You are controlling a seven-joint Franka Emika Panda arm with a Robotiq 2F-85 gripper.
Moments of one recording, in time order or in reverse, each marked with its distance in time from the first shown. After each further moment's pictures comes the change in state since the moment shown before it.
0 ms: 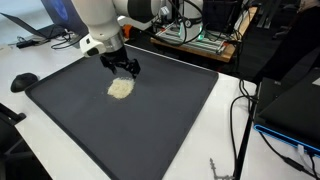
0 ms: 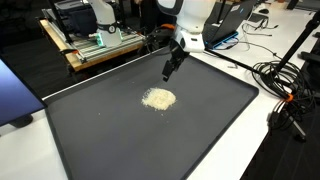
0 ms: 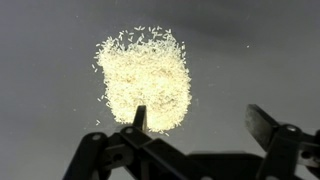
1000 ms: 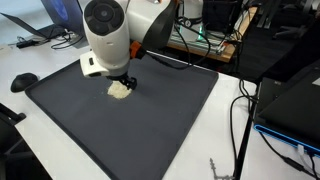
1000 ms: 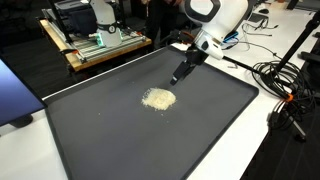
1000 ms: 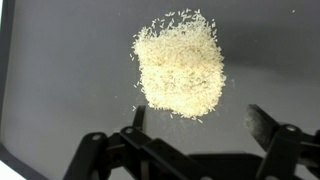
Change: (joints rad) arm 0.171 0.223 -0.082 0.303 -0.254 -0.214 0.311
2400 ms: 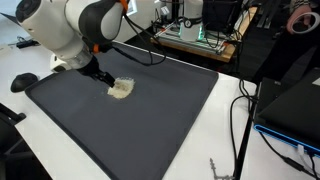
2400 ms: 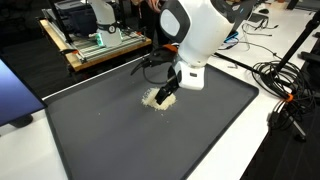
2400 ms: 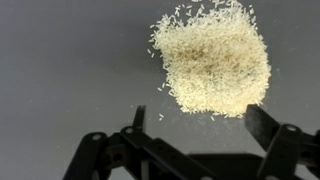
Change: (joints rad) arm -0.261 0.131 0.049 0.235 0.289 -0.067 -0.317
